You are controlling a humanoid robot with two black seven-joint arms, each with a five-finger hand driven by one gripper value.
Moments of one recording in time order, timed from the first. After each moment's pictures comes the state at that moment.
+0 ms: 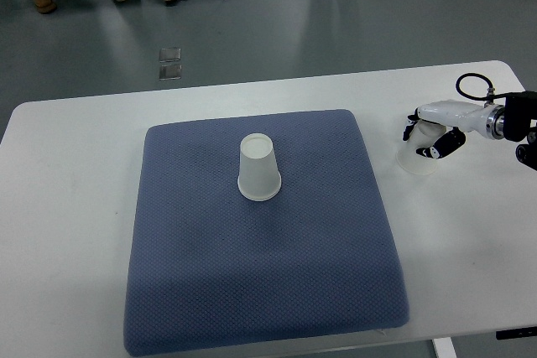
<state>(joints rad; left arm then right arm) -0.02 0.00 -0.06 -0.16 -0.04 0.04 -0.14 1.06 -0.50 -0.26 0.59 -1.16 0.01 0.48</state>
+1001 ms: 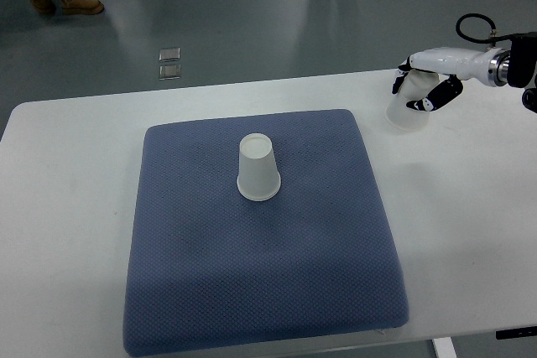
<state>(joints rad) -0.02 0.00 -0.06 -0.16 -0.04 0.04 -0.14 1.27 -0.57 -0.24 0.72 -1.15 0.08 0.50</state>
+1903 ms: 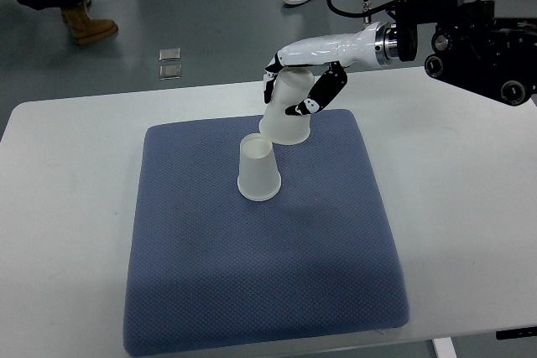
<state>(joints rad) -0.02 0.00 -0.06 -0.16 -0.04 0.04 -0.14 1.44 -0.38 -0.12 0.95 -1.15 0.27 0.50</state>
